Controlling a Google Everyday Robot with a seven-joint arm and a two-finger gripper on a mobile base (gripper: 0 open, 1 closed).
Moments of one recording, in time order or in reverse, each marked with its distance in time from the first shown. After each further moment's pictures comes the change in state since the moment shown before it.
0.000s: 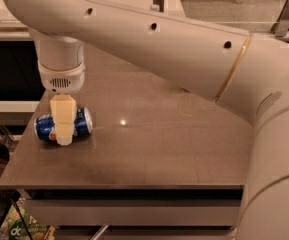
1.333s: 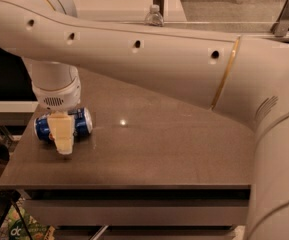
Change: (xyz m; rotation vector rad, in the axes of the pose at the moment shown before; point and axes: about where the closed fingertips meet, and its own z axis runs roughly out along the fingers) arm 0.000 0.017 0.025 0.045 0.102 0.067
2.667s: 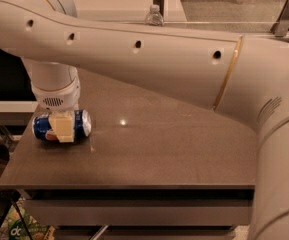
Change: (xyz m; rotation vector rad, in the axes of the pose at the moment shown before) arm -0.001 0.000 -0.001 0.011 -0.006 -0.001
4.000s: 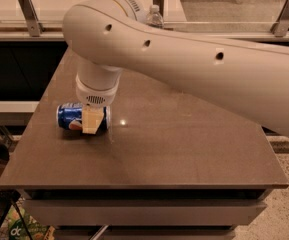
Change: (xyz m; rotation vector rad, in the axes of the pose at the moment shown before) arm 0.048 -0.023 -0.005 0.110 -0.216 0.011
